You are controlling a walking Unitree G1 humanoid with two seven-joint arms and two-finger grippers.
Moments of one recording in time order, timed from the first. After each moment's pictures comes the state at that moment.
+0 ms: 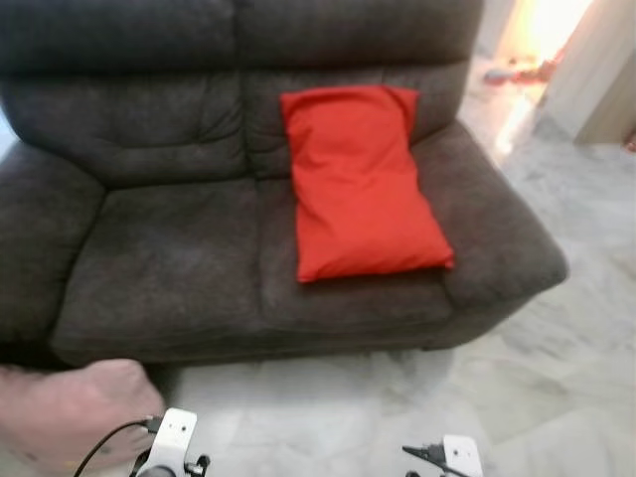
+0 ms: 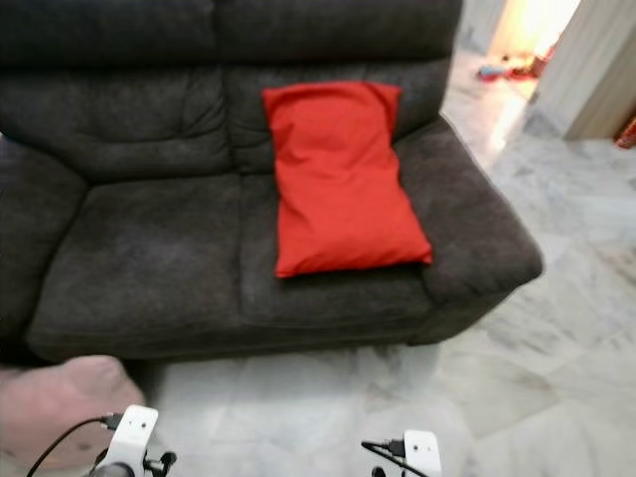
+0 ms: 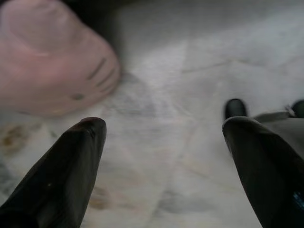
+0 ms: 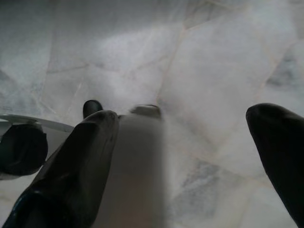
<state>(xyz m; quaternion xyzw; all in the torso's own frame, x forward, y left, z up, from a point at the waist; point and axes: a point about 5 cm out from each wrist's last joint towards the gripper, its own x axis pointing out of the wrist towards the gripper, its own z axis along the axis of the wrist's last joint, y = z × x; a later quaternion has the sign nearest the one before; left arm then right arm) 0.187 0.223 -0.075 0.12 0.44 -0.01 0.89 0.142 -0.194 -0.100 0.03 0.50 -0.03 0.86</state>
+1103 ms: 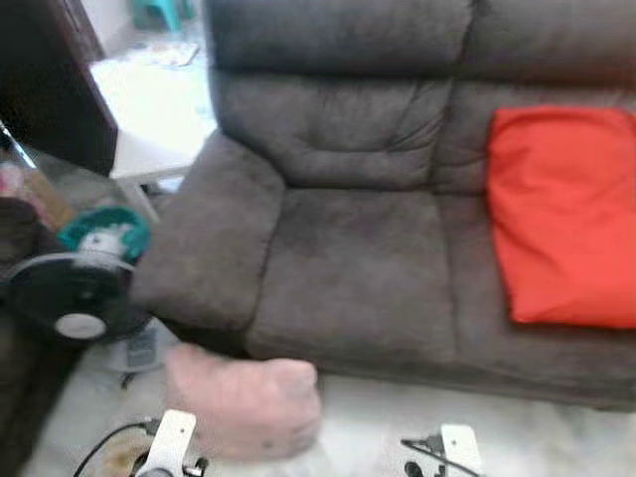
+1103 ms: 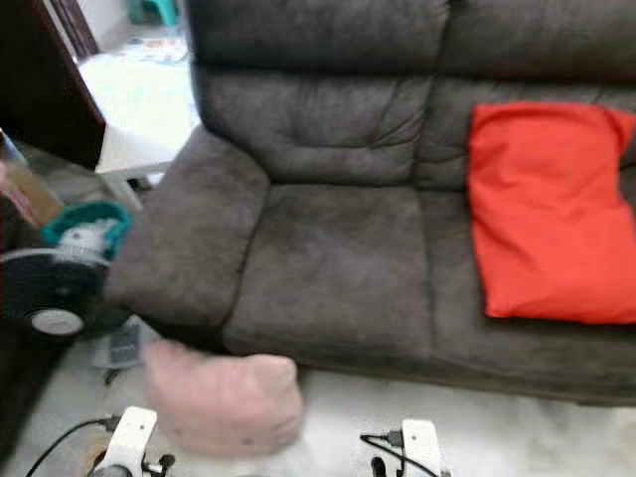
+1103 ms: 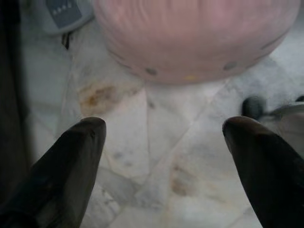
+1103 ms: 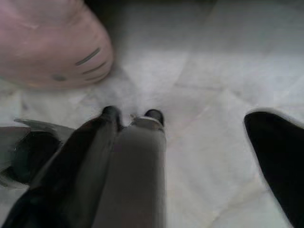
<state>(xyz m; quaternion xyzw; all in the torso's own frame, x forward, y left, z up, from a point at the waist) 0.187 0.215 -0.076 0.12 0.44 -0.01 0.89 0.141 -0.198 -0.100 0.03 0.50 -0.02 0.86</state>
